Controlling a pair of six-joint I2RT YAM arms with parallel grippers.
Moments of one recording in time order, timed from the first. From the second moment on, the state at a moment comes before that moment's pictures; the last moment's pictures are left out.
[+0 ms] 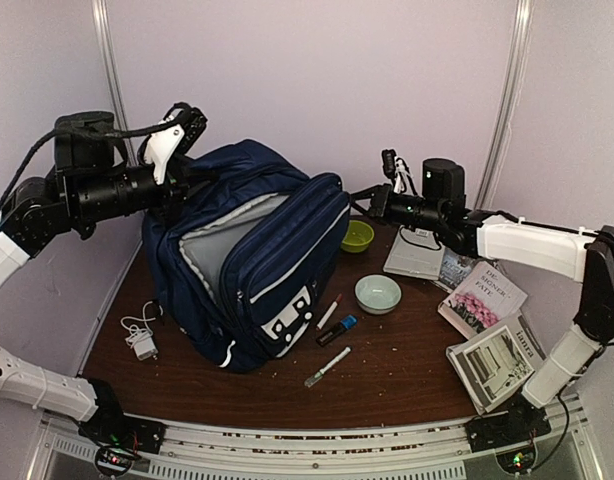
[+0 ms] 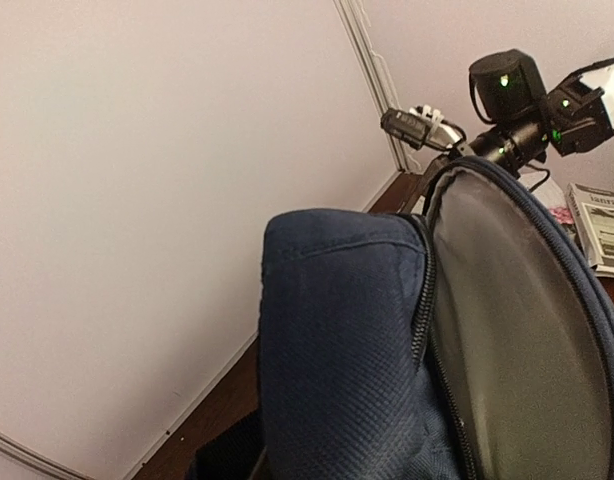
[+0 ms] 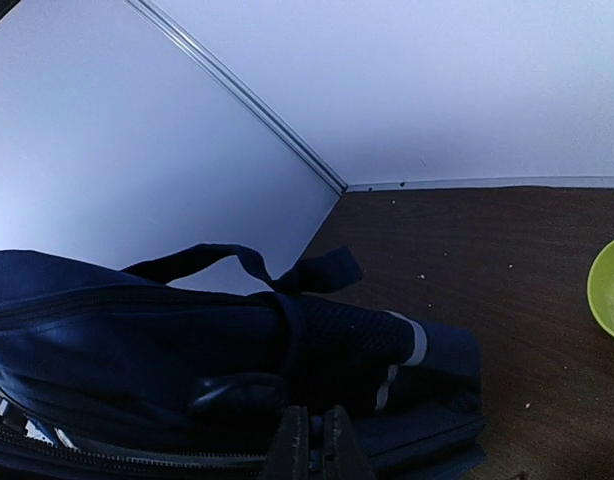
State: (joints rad) left arm -0.85 1.11 1.47 -0.58 -0.10 0.37; right arm 0.54 1.58 1.20 0.23 -0.41 0.66
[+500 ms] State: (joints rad) left arm -0.85 1.07 1.41 -0.52 -0.19 0.32; right arm 0.55 1.68 1.25 0.29 -0.38 0.64
